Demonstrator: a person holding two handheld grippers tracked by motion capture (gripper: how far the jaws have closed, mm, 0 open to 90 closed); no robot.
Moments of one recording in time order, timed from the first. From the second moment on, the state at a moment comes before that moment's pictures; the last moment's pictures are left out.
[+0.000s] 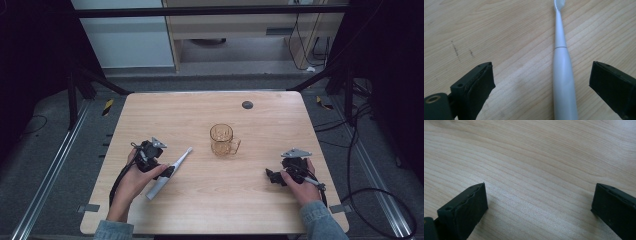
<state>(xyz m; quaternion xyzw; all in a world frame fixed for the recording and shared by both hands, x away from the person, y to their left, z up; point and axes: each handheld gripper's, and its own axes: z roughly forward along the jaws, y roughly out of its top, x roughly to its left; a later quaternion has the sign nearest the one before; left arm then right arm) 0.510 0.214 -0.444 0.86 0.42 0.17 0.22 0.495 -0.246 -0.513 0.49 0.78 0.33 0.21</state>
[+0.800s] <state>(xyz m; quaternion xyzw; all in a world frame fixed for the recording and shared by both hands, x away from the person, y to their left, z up) 0.509 0.190 -0.451 0.88 0.39 0.15 0.21 0.495 -0.246 -0.513 0.49 0.78 0.33 0.21</state>
